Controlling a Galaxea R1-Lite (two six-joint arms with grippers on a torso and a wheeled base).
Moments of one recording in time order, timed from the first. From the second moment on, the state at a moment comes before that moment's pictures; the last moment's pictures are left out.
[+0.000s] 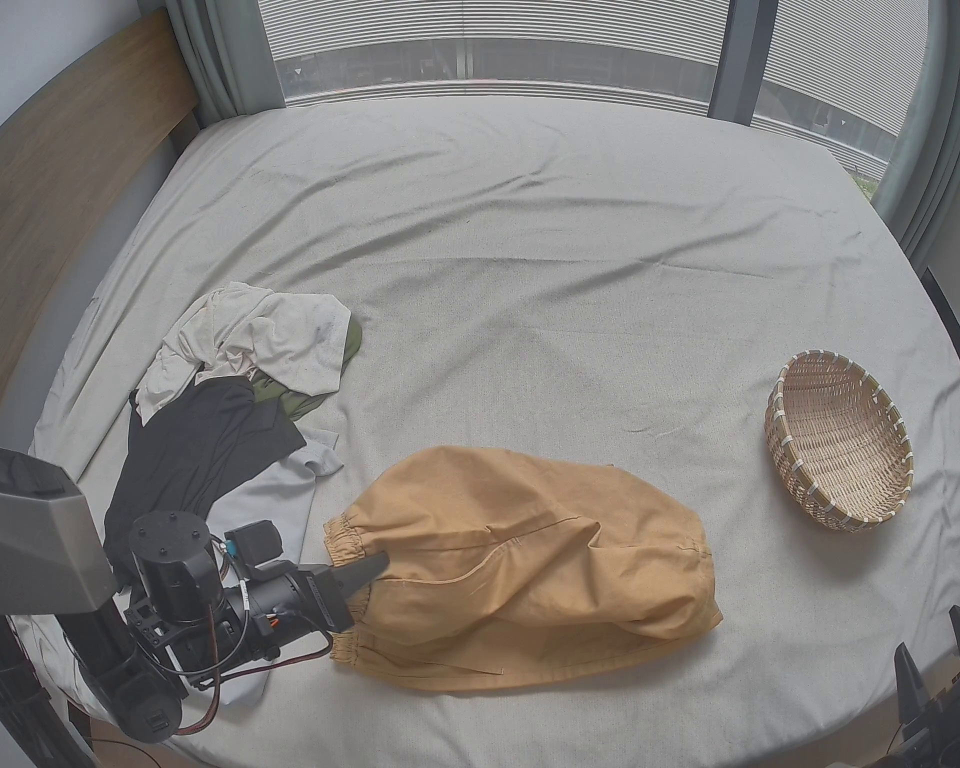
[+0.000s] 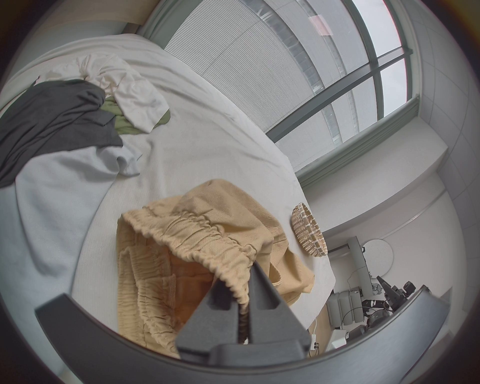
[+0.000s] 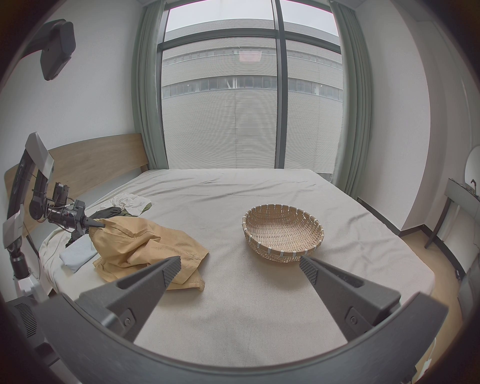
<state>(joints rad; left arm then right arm) -0.47 1.95 -0.16 -1.55 -0.25 -0.59 -0.01 0.02 -0.02 0.00 0.02 -0.01</state>
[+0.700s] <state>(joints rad) -0.46 1.70 -0.22 -1.55 -0.37 -0.57 -0.01 0.02 -0.02 0.00 0.03 -0.01</state>
